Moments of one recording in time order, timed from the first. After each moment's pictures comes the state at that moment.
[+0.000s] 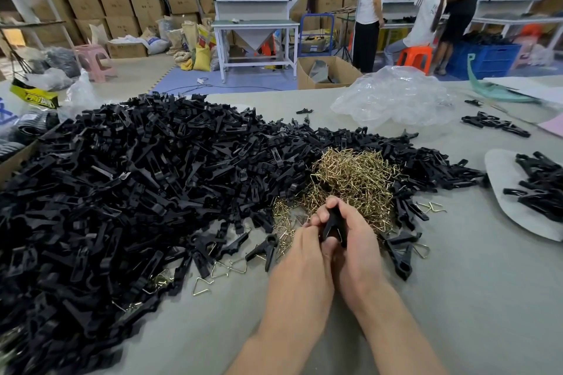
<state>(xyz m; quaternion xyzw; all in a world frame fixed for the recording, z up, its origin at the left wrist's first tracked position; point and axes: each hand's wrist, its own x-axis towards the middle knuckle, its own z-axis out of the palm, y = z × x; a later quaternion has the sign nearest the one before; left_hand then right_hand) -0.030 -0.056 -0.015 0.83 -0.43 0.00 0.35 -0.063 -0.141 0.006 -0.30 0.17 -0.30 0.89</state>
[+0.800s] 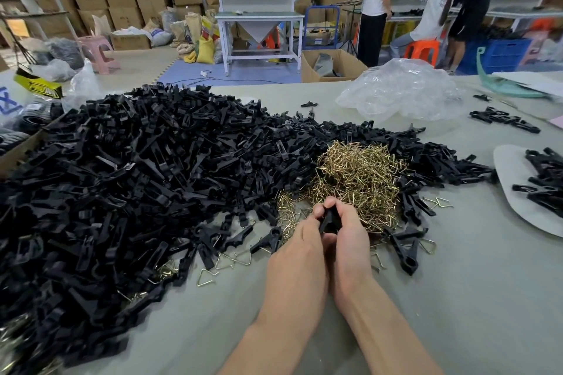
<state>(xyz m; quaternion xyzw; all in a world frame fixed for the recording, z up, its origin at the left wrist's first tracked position) -0.024 -0.056 -0.014 0.85 -0.42 0.04 0.32 -0.052 -0.125 0.004 -0.37 0.27 -0.32 0.83</state>
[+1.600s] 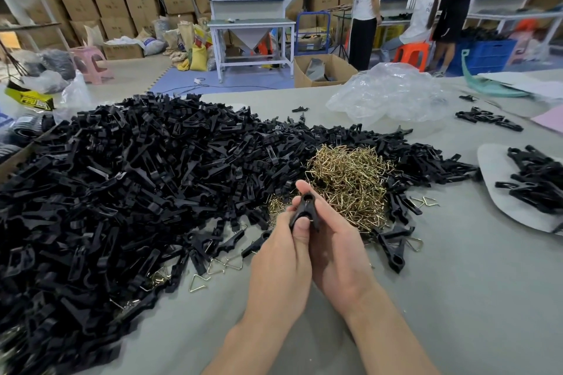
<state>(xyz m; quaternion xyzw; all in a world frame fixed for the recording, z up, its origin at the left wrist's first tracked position) -0.014 -0.049 -0.017 0.79 -0.38 -0.01 0.48 -0.063 -0.131 0.005 -0.32 0.14 -0.24 0.91</state>
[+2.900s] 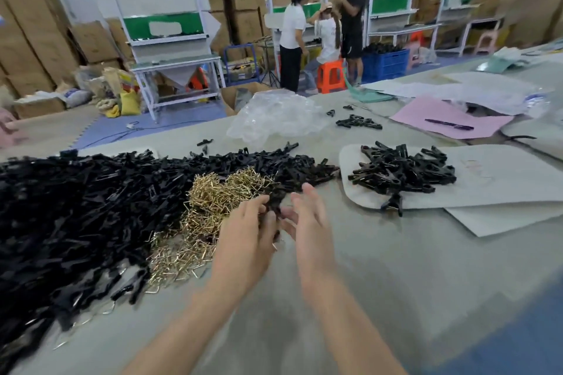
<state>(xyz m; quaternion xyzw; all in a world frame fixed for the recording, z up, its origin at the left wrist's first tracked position) -0.100 -0.174 0.012 0.76 -0.54 0.02 0.37 -0.205 -0.217 0.036 -0.42 0.31 -0.49 0.70</state>
